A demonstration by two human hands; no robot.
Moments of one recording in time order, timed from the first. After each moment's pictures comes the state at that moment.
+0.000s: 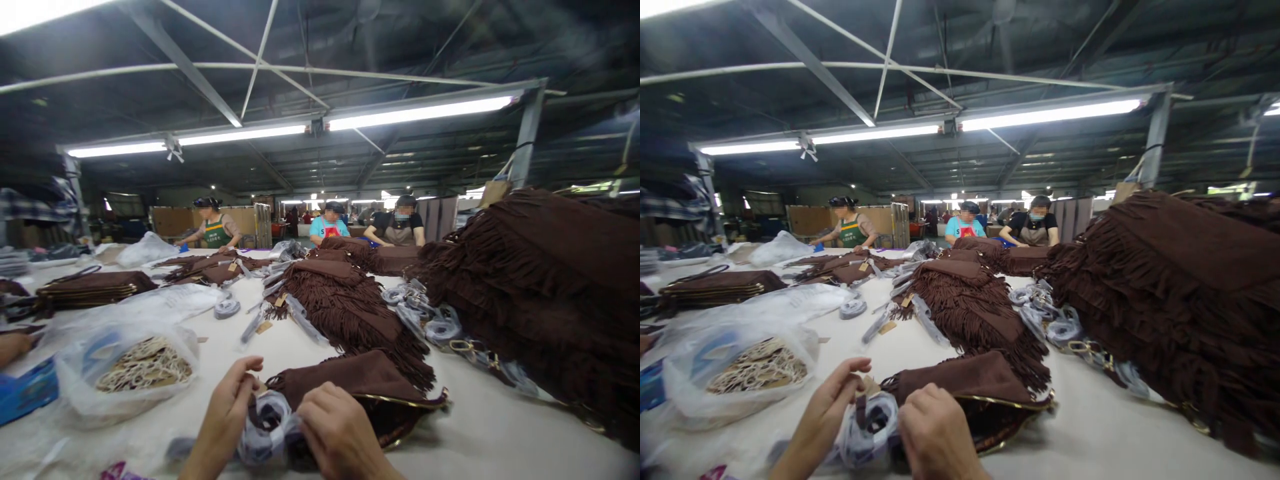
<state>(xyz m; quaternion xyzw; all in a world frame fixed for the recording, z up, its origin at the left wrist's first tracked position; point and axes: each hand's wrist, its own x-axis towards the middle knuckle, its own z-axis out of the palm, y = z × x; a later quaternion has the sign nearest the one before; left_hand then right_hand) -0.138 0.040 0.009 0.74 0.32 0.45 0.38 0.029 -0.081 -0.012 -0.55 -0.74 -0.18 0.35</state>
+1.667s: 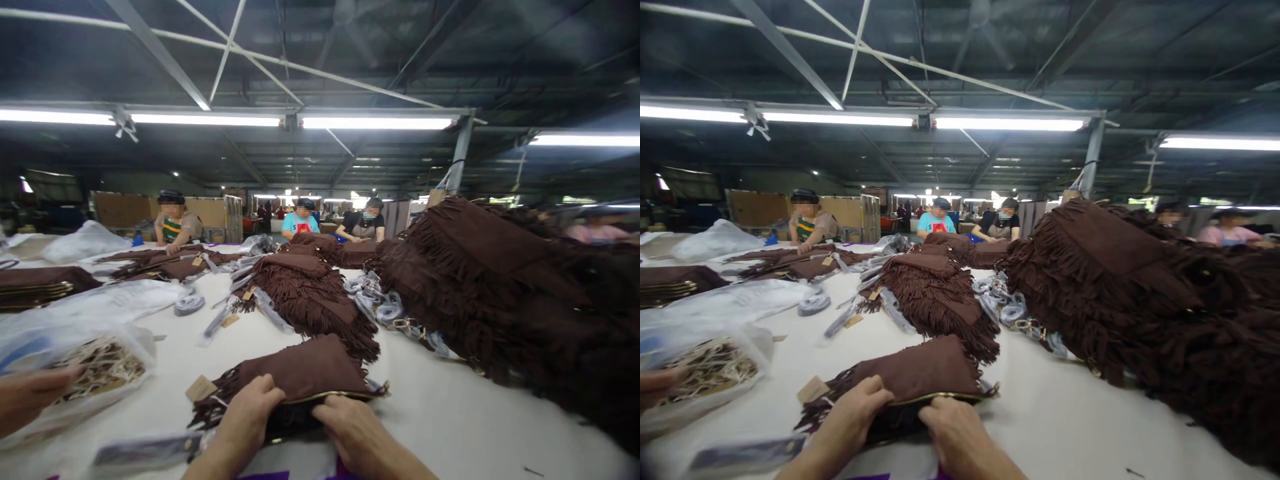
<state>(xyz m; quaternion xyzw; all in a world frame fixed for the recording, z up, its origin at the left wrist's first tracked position) -0.084 0.000 -0.016 0.97 0.18 0.13 0.11 0.100 -0.155 -0.029 -0.70 -0.69 -0.03 0.16</state>
